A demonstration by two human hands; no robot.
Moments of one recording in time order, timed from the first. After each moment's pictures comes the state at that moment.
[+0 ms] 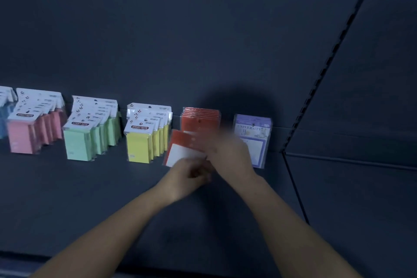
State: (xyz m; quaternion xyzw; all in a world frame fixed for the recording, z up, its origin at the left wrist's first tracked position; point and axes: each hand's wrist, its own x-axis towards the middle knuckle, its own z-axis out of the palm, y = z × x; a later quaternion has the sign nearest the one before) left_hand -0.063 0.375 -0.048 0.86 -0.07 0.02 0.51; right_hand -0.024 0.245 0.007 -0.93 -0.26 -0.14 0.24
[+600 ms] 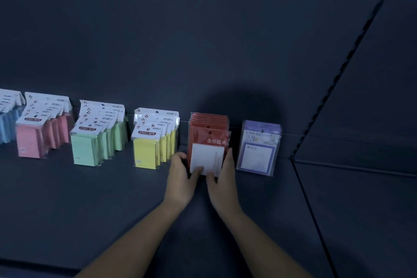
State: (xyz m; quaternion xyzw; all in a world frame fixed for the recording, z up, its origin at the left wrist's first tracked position) left_hand -0.038 0.384 -0.093 0.81 0.12 0.20 0.54; right_hand -0.035 0.272 -0.073 -0.83 -0.10 -0.01 0.55
